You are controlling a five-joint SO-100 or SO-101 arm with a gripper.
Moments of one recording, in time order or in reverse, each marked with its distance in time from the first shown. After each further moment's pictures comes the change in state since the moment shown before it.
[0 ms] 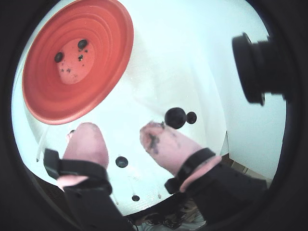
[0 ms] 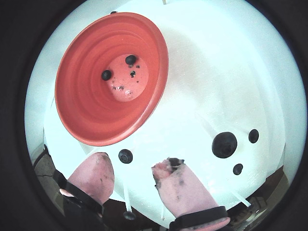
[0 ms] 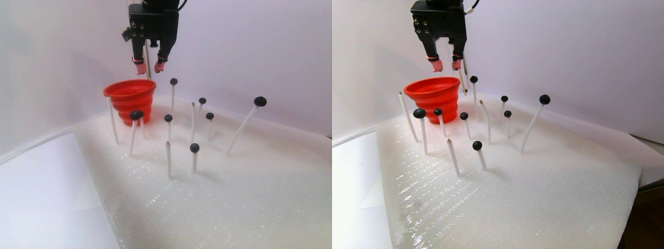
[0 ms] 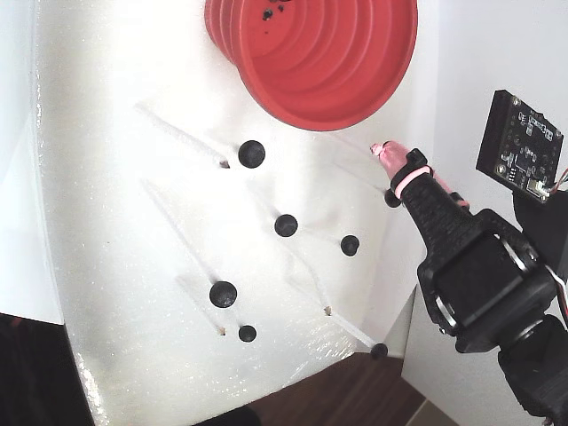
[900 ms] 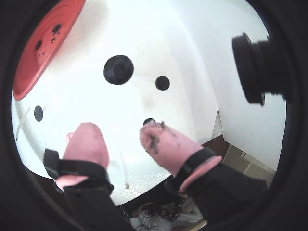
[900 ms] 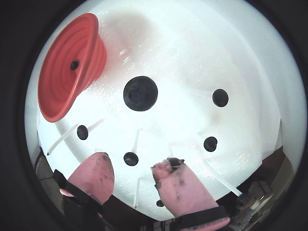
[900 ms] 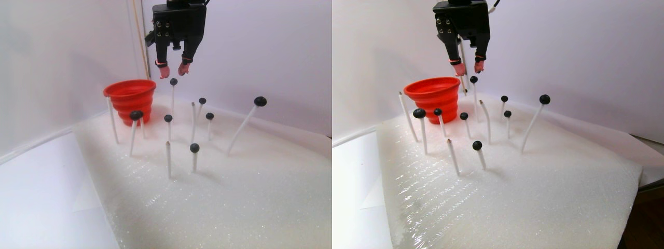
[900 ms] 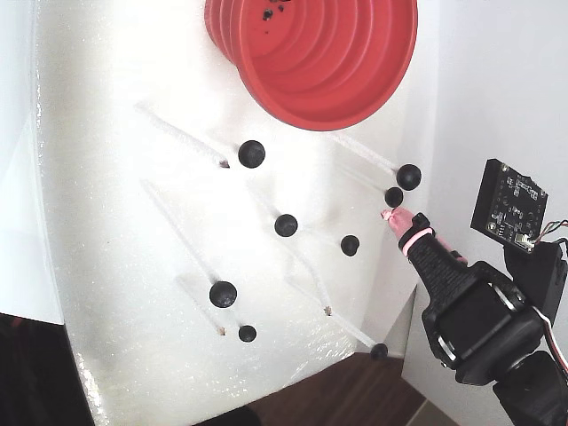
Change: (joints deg) arm 8.5 2.3 3.5 2.0 -1.8
